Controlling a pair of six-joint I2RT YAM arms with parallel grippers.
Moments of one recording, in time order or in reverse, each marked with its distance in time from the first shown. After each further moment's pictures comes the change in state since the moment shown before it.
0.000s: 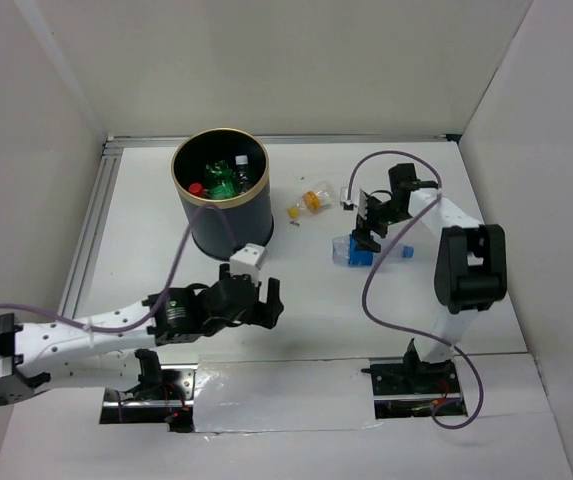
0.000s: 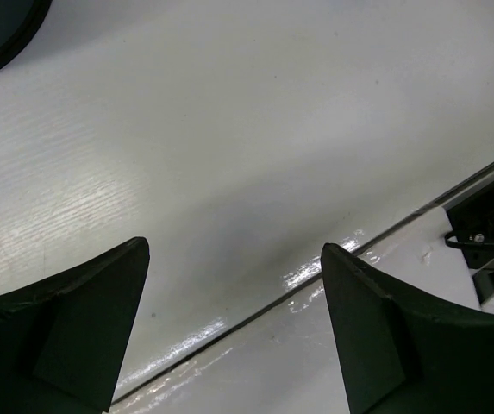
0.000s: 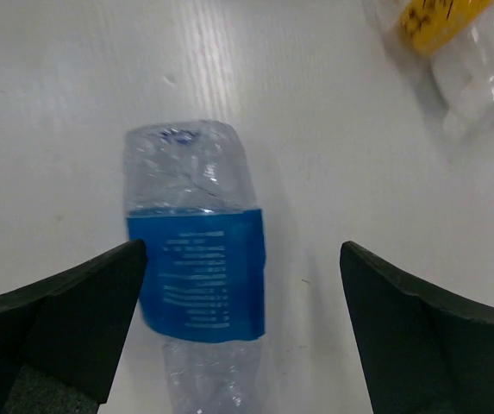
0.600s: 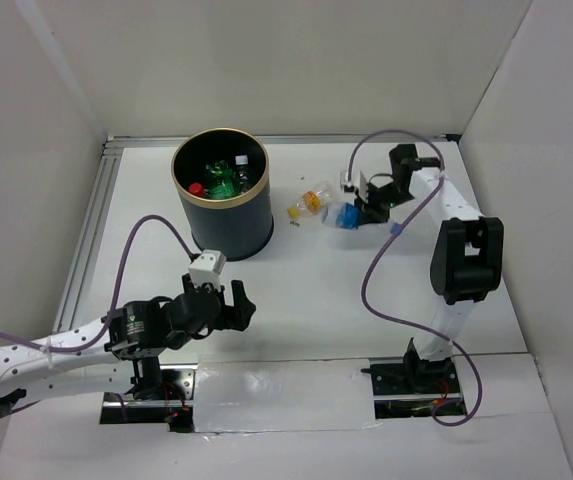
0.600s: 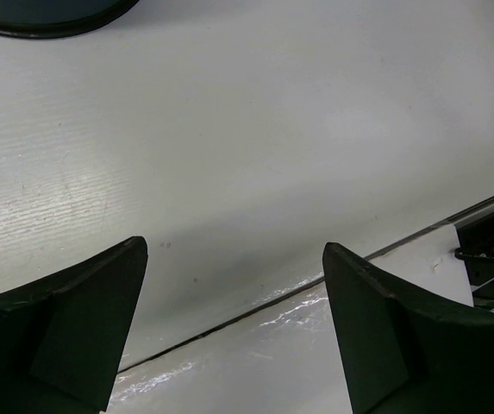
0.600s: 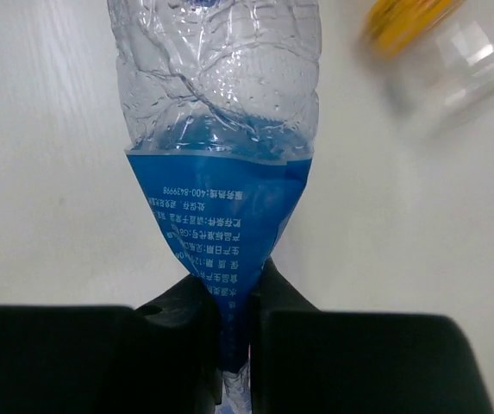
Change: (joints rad) left arm 0.000 -0.345 -0.136 -0.174 -0.105 -0.156; right arm 0.000 0.151 0.219 -0.200 0.072 -0.037
